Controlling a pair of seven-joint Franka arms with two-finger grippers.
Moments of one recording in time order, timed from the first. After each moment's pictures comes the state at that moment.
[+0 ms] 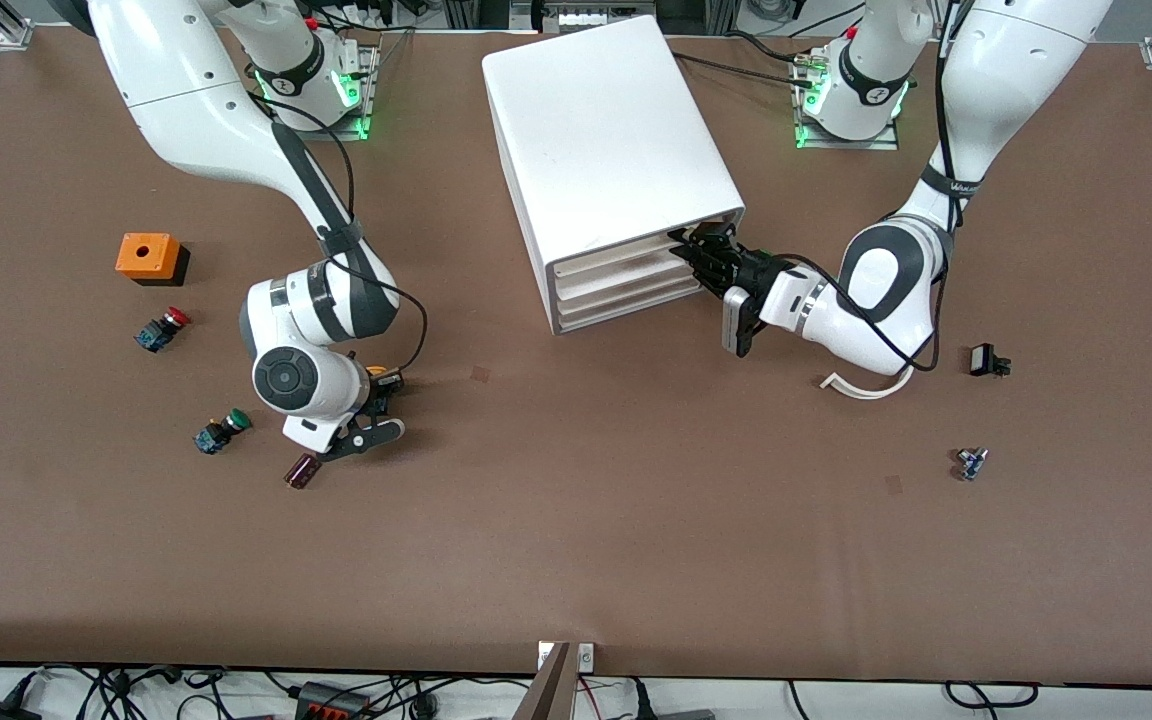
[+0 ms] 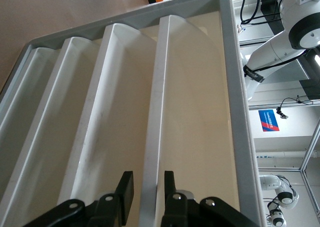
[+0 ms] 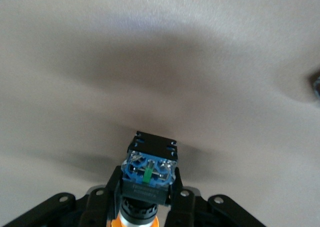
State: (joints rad) left arm -0.02 0.48 -0.29 -1.95 -1.03 1.64 0.97; right arm 0.29 0.72 0.02 -1.62 -0.01 2.15 -0.03
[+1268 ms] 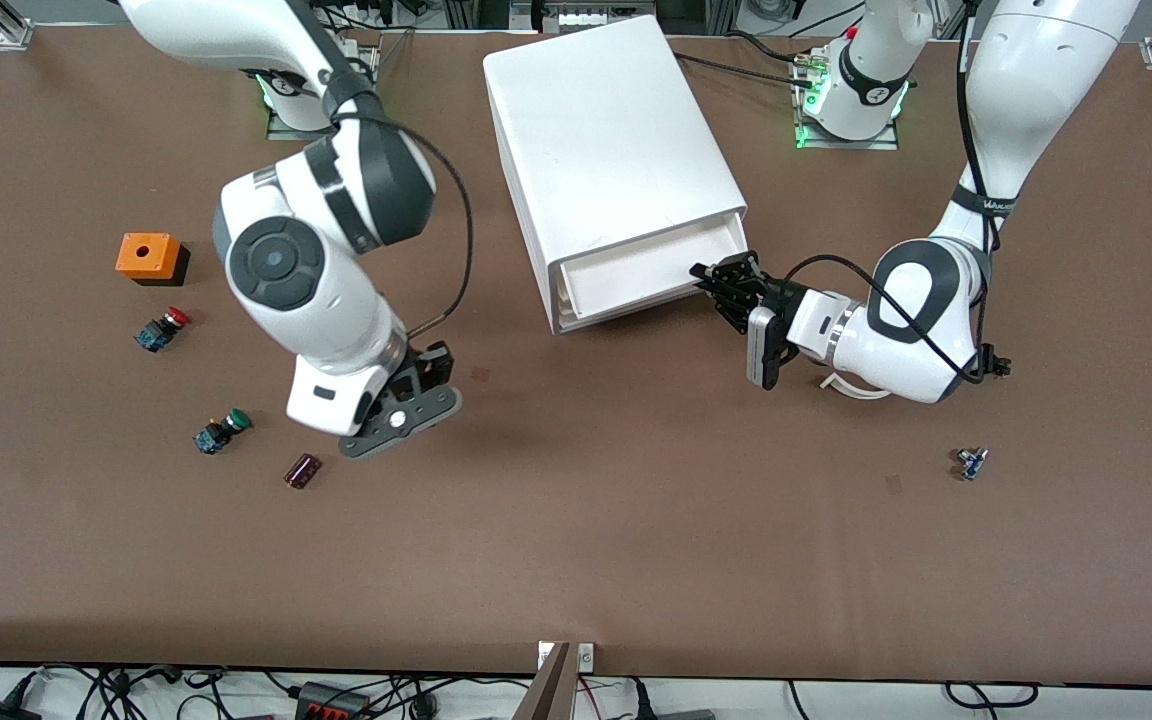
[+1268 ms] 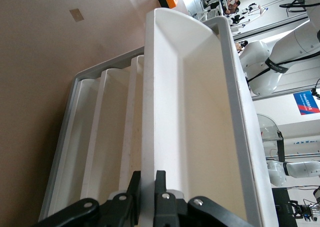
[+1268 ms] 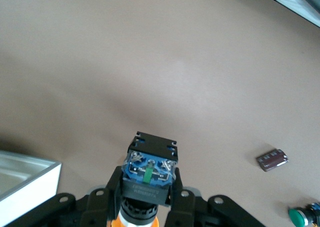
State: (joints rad) left arm 0.02 0.53 -0.27 -1.79 -0.90 1.64 1.02; right arm 0.46 0.64 0.03 -1.10 -0.01 1.80 -0.03
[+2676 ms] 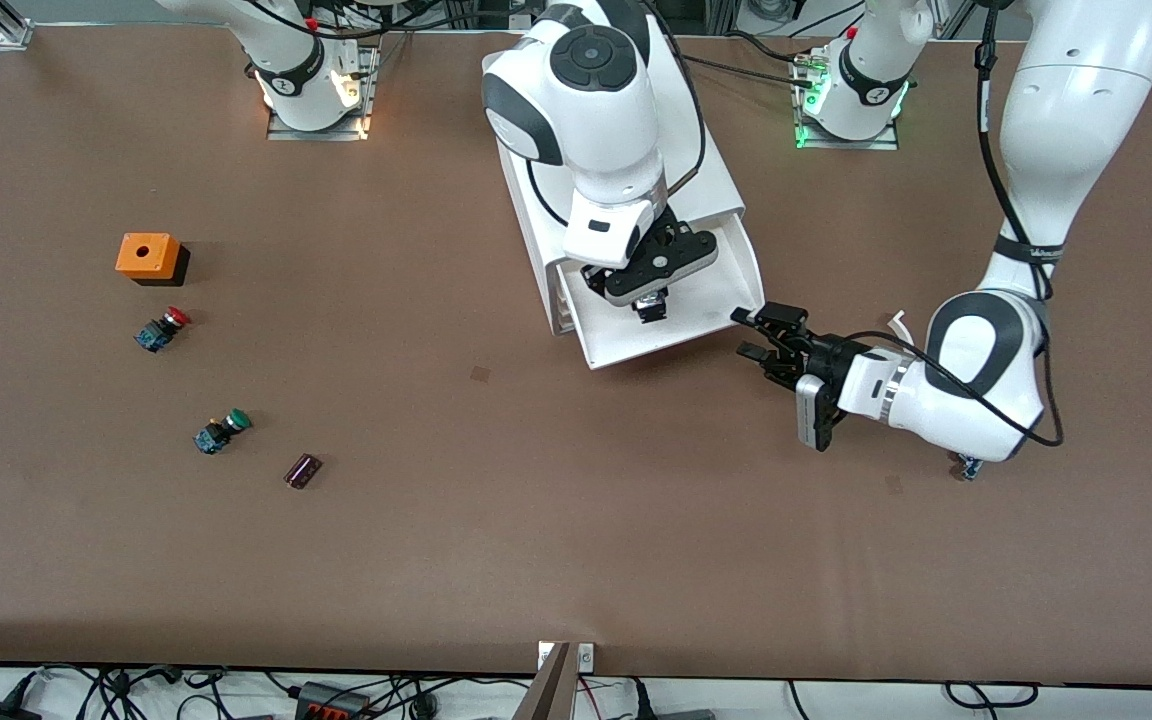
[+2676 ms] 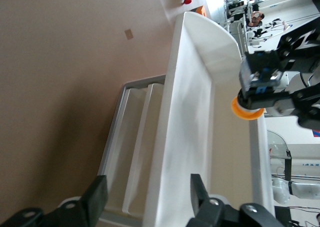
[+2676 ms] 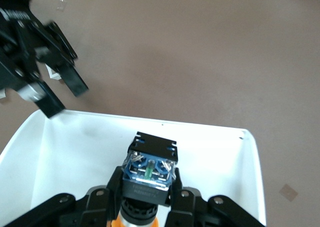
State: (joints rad) left arm 0.07 0.67 -0.23 -1.48 -0.78 1.52 0.78; right arm 0.85 0.72 0.03 -1.02 -0.01 2.00 0.44
